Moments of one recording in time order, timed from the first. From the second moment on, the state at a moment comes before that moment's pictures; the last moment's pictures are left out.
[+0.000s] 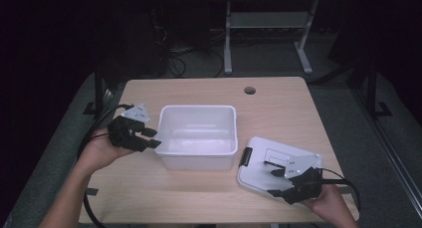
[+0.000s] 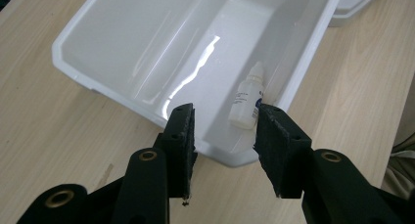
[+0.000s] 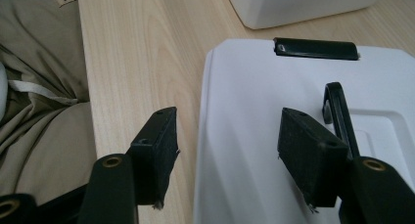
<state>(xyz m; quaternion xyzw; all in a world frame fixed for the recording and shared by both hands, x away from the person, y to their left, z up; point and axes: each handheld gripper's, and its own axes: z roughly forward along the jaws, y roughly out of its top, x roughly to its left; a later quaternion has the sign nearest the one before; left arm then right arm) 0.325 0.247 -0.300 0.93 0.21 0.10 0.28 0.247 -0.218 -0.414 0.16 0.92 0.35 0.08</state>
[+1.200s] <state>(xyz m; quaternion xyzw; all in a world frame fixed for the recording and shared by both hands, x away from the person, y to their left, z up) 0.285 0.312 -0.320 0.91 0.26 0.12 0.30 0.248 -0.215 -0.417 0.16 0.92 0.35 0.08</state>
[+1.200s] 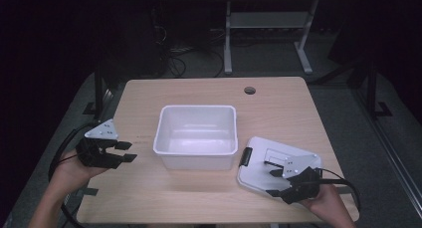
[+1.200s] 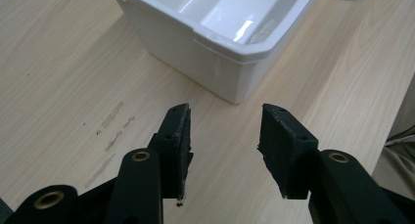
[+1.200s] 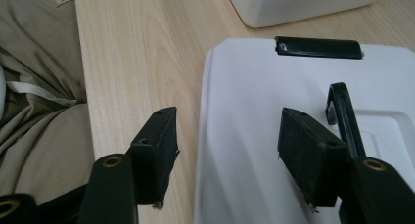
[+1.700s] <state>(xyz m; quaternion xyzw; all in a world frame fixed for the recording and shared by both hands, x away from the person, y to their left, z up) 0.274 0.320 -0.349 0.91 0.27 0.12 0.30 0.249 -0.211 -0.420 0.16 0.92 0.35 0.07</state>
